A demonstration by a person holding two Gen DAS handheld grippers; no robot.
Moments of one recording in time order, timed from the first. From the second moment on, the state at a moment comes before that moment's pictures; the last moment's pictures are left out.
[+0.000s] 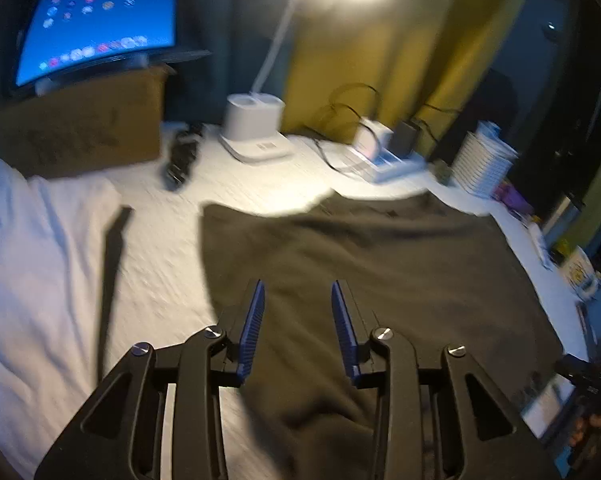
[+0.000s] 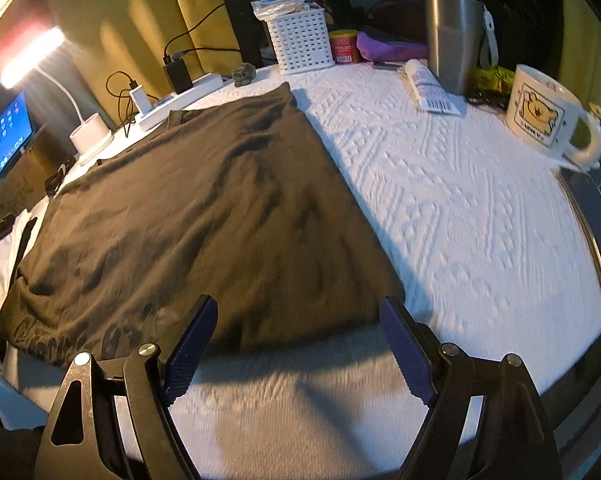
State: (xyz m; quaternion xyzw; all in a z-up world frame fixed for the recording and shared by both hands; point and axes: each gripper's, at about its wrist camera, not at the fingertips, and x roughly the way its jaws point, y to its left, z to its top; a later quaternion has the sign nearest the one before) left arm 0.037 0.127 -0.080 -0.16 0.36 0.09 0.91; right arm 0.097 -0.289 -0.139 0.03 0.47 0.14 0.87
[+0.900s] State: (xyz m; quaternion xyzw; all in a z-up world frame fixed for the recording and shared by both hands) left arm 0.048 0.101 -0.091 -0.13 0.41 0.07 0.90; right arm 0.143 -0.248 -0.152 0.06 0.47 0.17 0.87
